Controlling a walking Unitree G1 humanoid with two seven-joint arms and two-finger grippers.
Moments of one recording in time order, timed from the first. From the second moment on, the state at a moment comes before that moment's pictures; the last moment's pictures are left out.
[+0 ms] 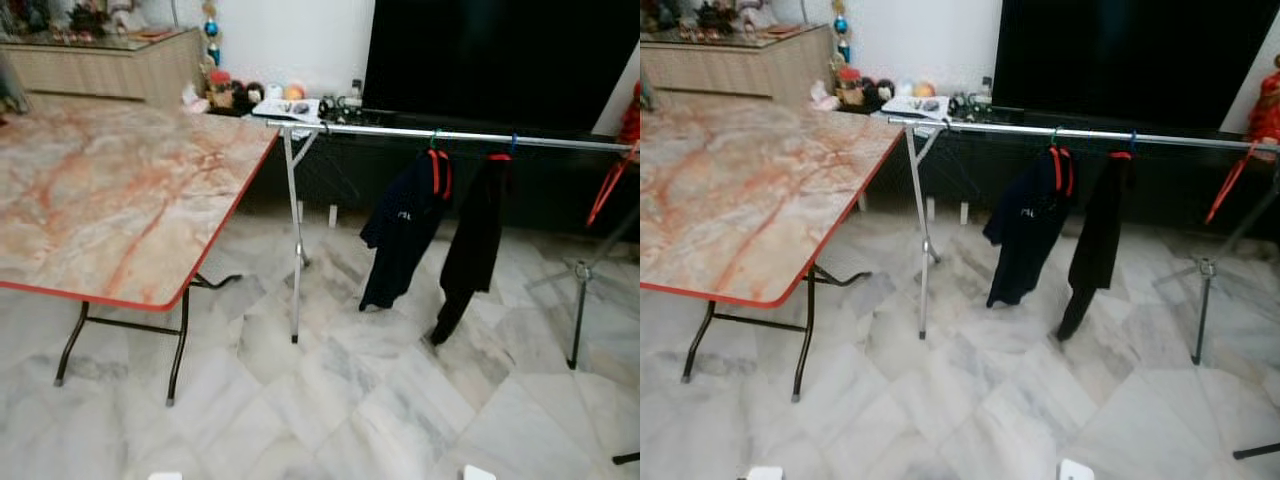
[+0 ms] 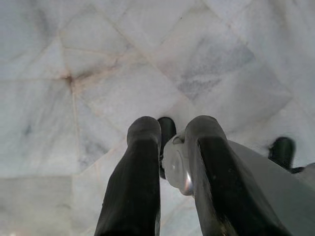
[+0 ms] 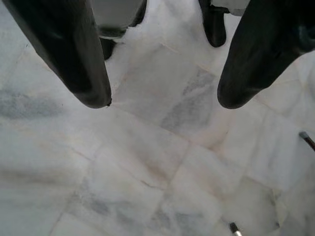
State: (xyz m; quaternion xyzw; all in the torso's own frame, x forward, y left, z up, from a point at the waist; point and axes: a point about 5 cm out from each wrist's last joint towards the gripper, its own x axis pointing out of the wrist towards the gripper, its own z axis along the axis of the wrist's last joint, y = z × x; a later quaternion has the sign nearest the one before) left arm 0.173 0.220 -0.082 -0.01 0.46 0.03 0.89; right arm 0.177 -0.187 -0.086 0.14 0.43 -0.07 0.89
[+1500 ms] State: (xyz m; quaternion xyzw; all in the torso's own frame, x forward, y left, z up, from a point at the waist) left arm 0.166 0.219 -0.086 -0.02 0.47 0.02 0.88; right arm 0.184 -0.182 -0.084 0.14 0.43 -0.07 0.89
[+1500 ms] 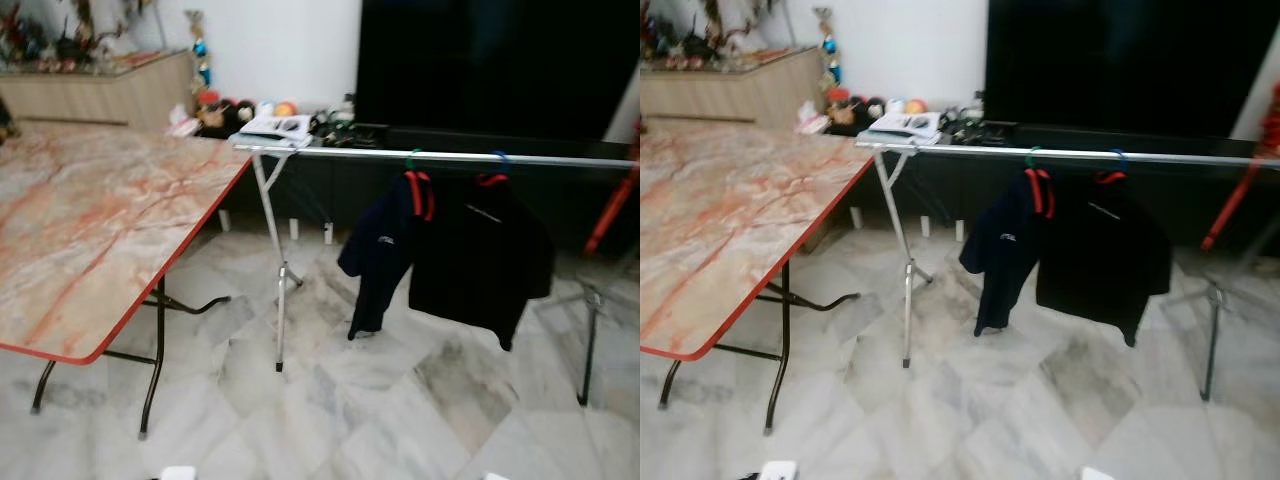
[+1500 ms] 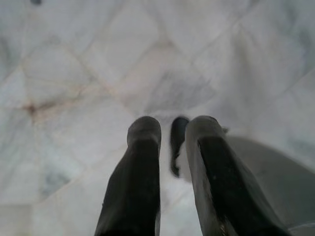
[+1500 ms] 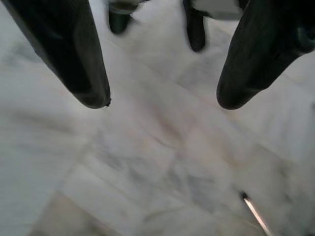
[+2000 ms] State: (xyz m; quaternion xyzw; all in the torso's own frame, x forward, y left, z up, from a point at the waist) left arm 0.162 0.228 -0.085 -0.02 0.47 0.03 0.88; right arm 0.177 -0.186 -0.086 0.14 0.43 -0.07 0.89
